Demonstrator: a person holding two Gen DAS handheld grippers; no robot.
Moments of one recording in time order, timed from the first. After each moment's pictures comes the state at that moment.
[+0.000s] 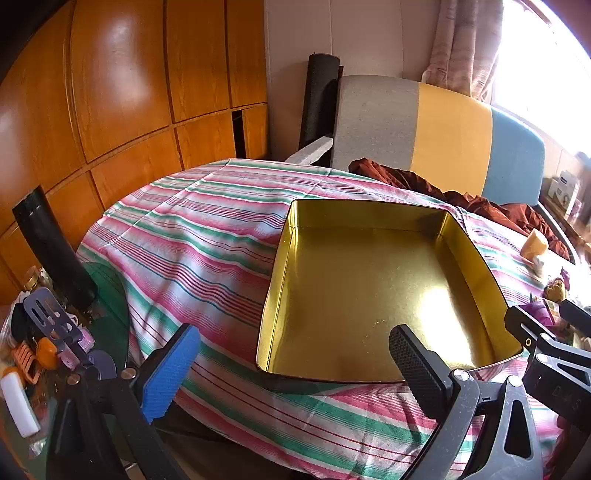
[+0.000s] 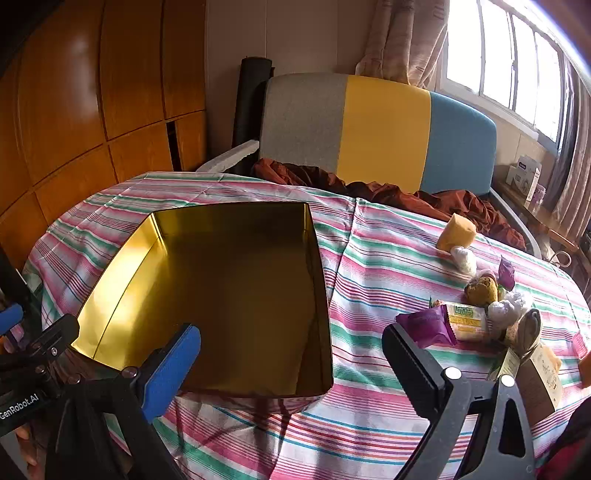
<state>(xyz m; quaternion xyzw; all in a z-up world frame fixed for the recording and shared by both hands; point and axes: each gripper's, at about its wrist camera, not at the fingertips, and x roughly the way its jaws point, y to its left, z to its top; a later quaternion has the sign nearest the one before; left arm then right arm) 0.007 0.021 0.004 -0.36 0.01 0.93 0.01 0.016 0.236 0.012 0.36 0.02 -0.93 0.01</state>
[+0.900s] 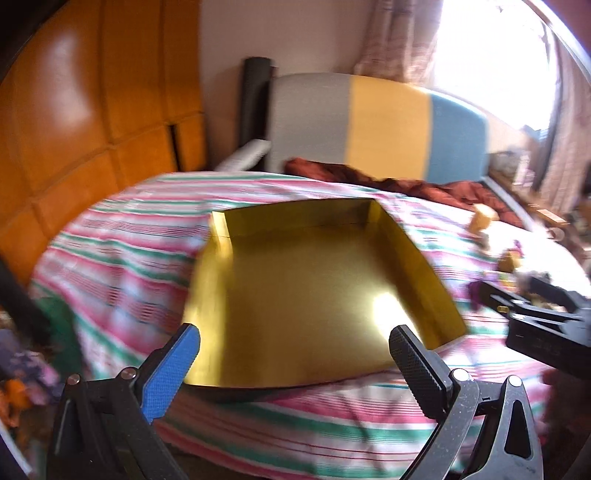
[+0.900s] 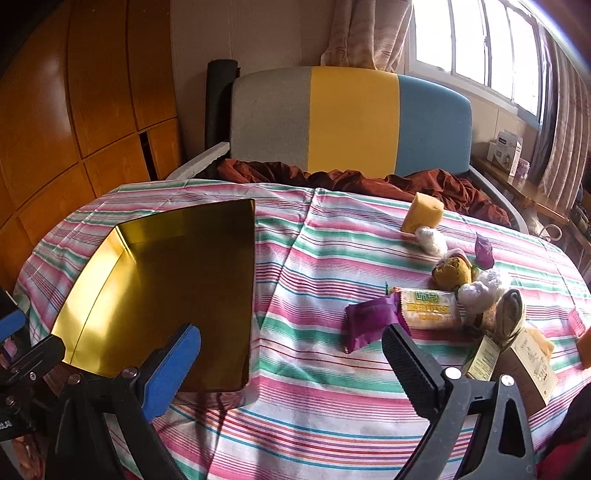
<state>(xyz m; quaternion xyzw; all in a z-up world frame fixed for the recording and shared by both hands) 0.012 0.058 0.009 -0.36 0.03 0.92 0.15 0.016 0.305 0.006 0.37 -0.02 -0.93 -0.02</state>
